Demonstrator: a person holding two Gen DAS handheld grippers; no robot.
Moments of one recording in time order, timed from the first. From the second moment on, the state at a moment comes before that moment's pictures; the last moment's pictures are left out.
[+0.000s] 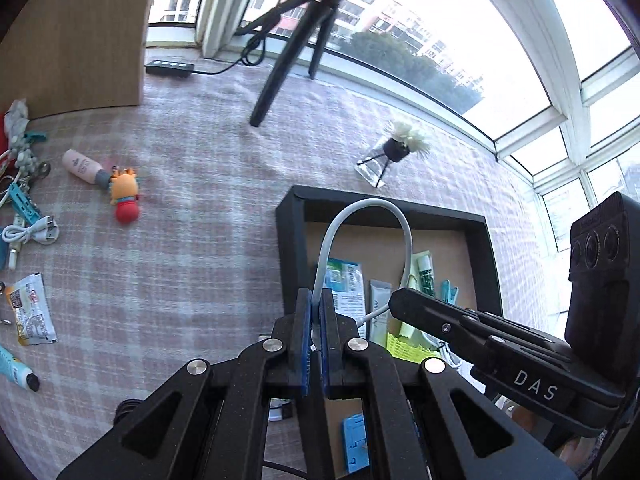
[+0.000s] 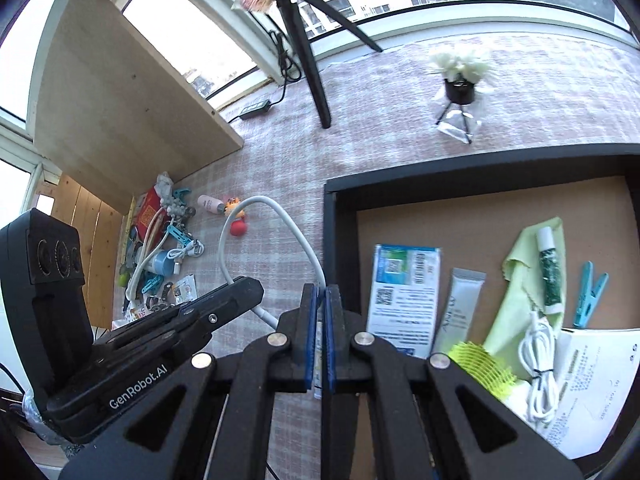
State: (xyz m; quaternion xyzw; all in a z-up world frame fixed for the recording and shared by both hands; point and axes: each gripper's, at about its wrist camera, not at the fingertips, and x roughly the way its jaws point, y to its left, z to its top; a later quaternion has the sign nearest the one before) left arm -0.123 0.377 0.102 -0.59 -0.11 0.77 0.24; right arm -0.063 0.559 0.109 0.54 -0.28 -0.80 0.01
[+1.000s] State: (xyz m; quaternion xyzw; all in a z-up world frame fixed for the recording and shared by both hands) left arm -0.113 0.412 0.101 -0.59 -0.04 0.78 0.22; right arm -0.041 0.605 0.098 0.55 -0.25 -0.80 -0.06
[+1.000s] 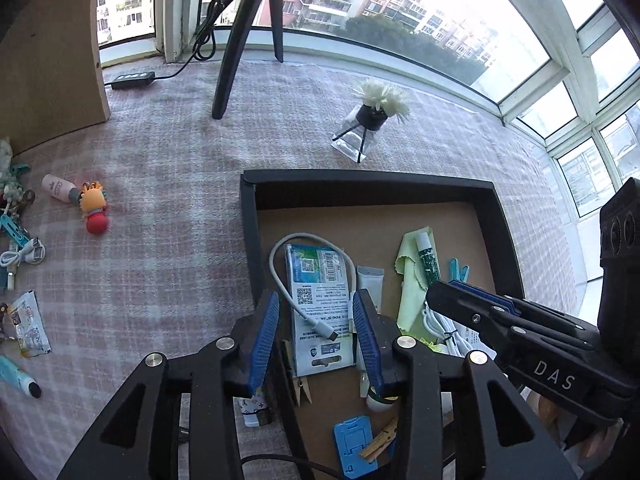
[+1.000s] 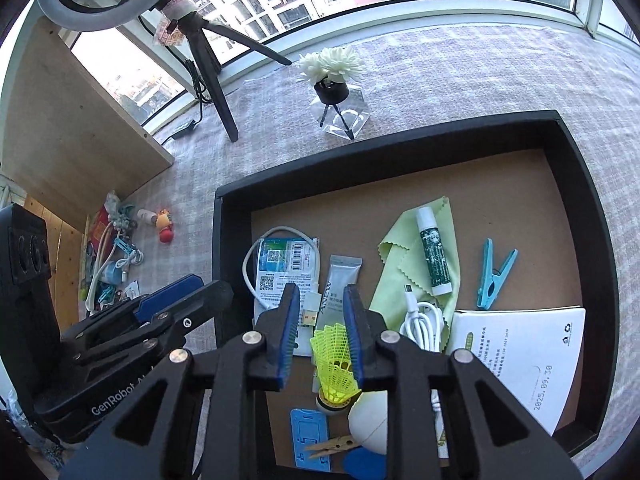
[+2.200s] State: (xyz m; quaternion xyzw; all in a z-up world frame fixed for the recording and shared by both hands) left arm -0.149 0.159 0.027 -0.64 -0.11 0.76 -0.03; right arm -0.223 0.410 0.047 0.60 -0.06 -0.79 0.09
